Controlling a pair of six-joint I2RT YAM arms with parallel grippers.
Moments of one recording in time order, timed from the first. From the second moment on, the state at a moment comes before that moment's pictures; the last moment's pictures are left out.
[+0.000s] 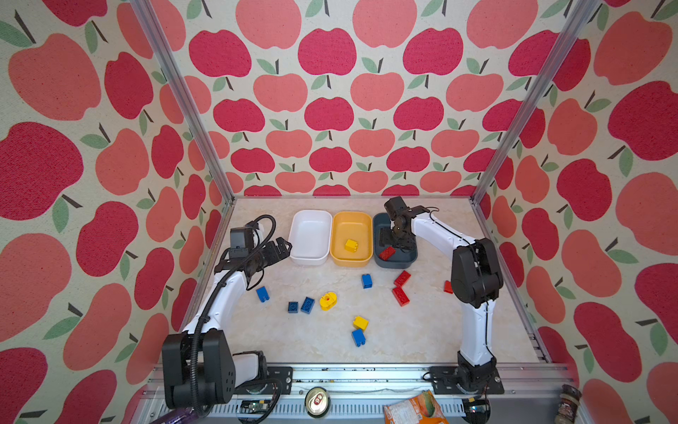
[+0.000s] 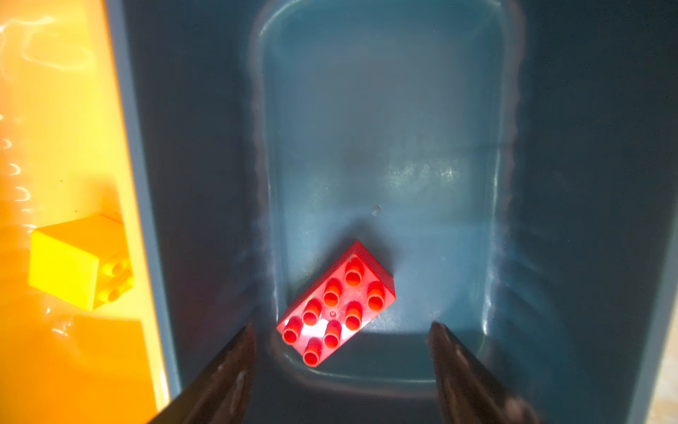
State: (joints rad) left arm 0.07 1.26 0.85 -0.36 0.40 -0.38; right arm 0.49 2.07 1.70 -0.88 0.03 0.46
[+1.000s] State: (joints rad) left arm 0.07 1.26 0.85 -0.36 0.40 -0.39; right arm 0.24 1.54 1.22 -0.89 0.00 0.44
